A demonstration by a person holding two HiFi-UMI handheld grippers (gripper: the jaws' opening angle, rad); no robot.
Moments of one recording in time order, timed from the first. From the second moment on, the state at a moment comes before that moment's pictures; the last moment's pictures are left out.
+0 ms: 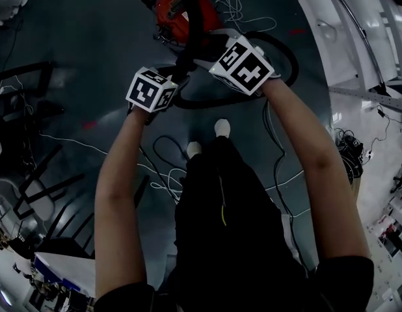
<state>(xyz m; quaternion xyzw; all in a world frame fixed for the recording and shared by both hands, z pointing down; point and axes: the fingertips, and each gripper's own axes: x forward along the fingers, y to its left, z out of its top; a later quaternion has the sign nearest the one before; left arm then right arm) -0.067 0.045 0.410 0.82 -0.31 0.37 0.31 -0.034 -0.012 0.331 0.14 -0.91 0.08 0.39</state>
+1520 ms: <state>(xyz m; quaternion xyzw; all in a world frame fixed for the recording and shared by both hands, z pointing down) -0.086 -0.042 0.413 0.83 -0.35 0.38 0.20 -0.042 -0.107 0.357 0.24 -0.86 0.28 0.35</state>
